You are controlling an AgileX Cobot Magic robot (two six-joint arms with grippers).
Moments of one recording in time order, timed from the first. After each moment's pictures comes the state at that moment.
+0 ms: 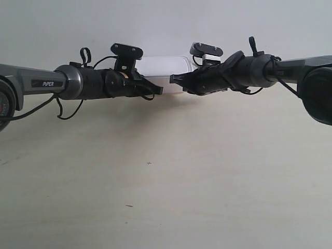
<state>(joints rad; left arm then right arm) -0.29 2.50 -1.83 -0.31 -0.03 0.28 0.28 2.55 -1.93 0.90 0.27 -0.58</state>
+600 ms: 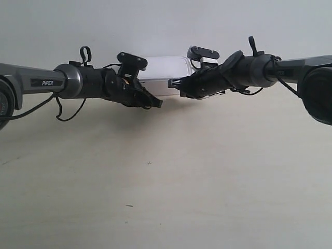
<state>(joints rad) -0.29 2.49 -1.83 -0.28 0.17 0.34 0.28 2.55 -1.93 0.84 0.37 -0.55</state>
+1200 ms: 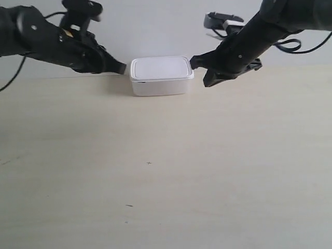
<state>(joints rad) -0.24 1.84 -1.31 -0.29 0.20 0.41 0.24 2.05 -1.64 0.45 0.77 -0.31</state>
